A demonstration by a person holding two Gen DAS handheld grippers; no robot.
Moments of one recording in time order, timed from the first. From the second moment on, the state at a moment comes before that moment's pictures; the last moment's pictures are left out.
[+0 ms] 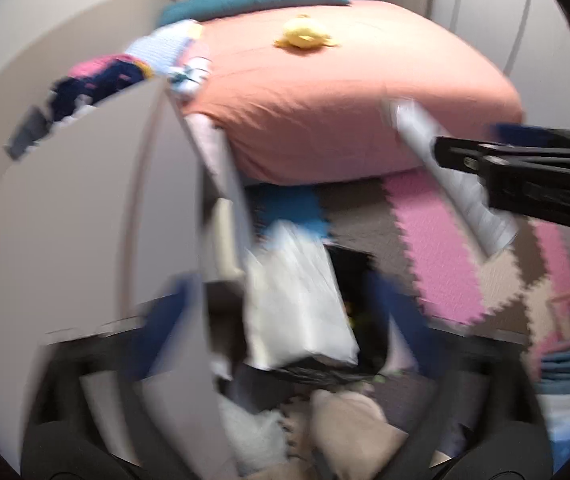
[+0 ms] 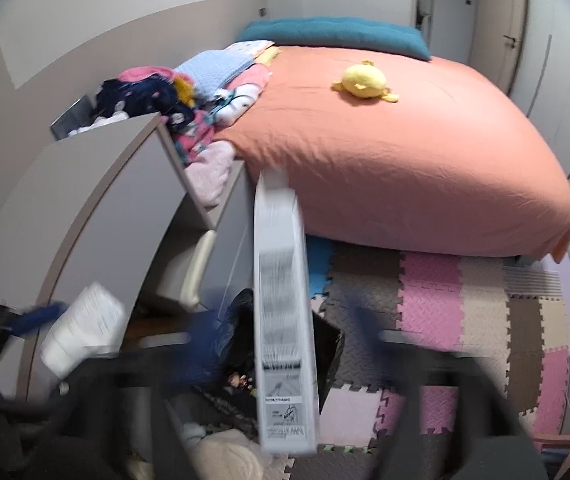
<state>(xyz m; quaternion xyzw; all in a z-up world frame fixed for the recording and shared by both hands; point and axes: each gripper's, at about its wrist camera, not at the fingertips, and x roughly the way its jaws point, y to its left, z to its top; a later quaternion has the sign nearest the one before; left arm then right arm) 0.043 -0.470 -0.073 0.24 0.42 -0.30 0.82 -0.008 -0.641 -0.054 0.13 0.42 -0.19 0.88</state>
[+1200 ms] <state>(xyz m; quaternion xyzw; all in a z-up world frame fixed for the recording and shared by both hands) 0.076 -0.368 -0.055 0.15 0.43 -0.24 0.86 0.032 -0.560 -0.035 0.10 0.41 -0.15 0.89</state>
